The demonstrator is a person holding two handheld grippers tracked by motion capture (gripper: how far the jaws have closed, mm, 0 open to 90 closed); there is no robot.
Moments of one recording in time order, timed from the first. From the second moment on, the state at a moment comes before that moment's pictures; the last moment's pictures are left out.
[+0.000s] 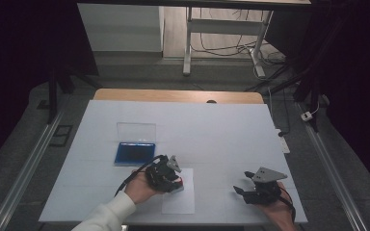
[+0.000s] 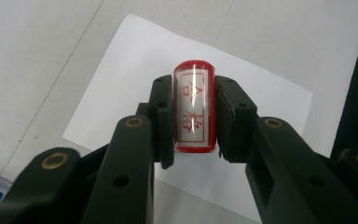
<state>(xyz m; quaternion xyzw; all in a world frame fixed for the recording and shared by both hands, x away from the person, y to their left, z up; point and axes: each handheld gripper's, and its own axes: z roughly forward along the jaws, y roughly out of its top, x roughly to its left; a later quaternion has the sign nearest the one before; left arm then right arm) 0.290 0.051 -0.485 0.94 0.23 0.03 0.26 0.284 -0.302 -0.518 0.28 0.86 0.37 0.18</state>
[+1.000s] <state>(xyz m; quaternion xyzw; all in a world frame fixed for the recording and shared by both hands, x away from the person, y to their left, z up) 0.287 0.045 -0.486 0.94 0.23 0.03 0.25 0.283 -0.301 -0.518 0.28 0.87 0.37 0.19</state>
